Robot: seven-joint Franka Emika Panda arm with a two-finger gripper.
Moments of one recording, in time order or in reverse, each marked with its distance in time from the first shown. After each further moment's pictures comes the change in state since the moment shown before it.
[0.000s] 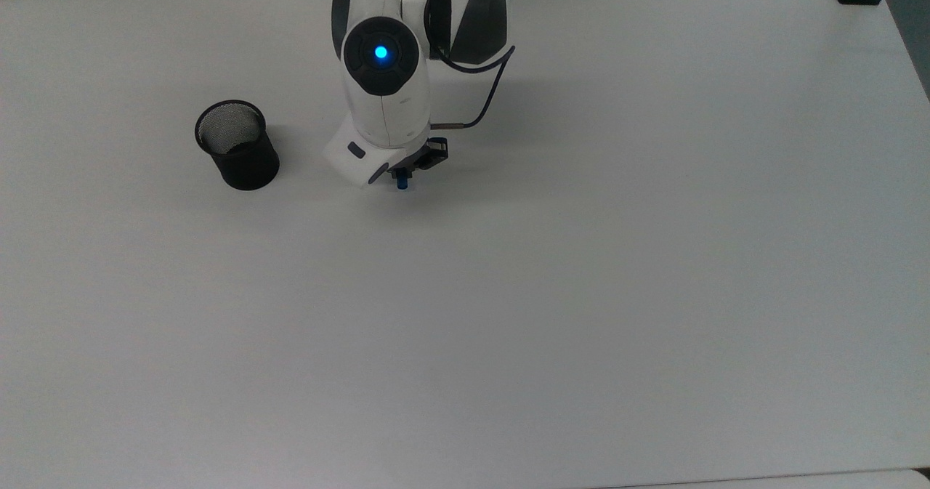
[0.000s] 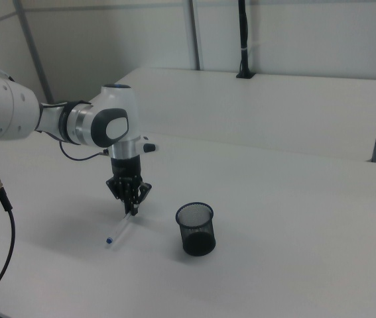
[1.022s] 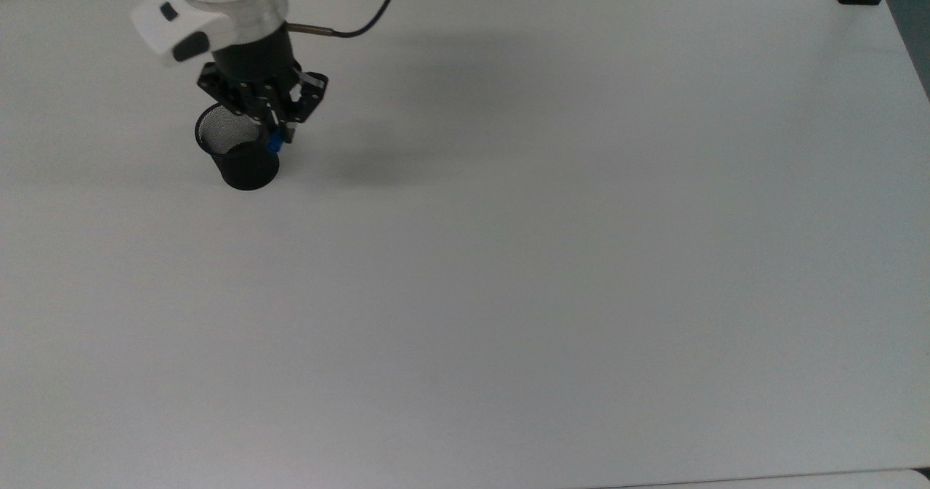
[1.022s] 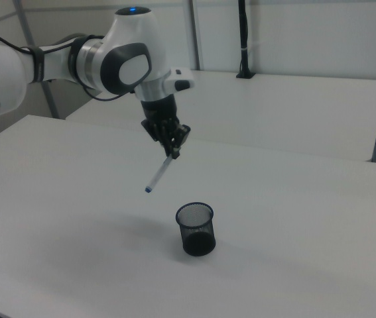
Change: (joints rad) arm -0.204 -0.183 -0.011 0.165 0.000 -0.041 -0.008
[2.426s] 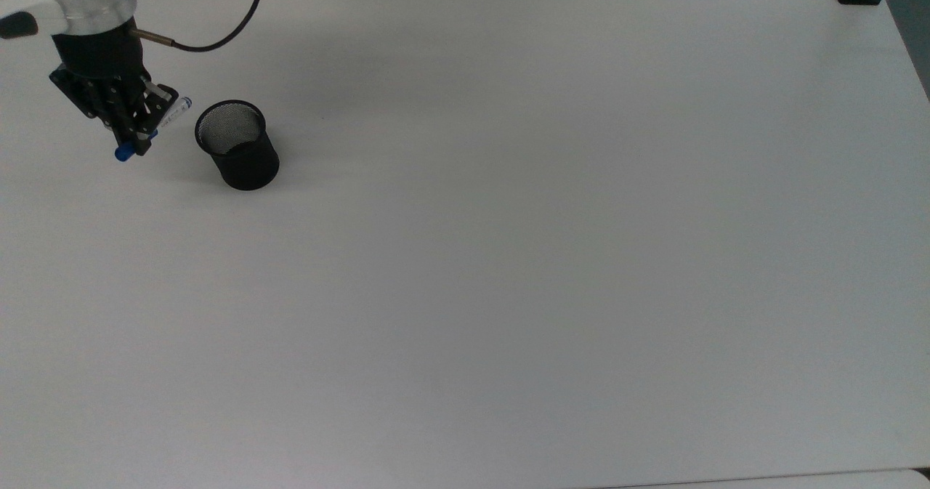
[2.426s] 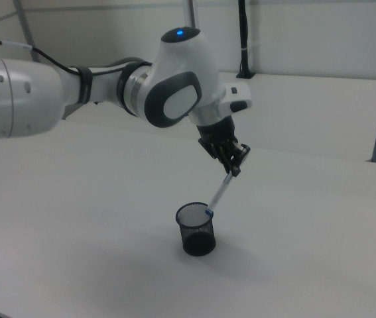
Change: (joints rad) arm -0.209 0.060 -0.002 -0.026 -0.007 0.244 -0.074
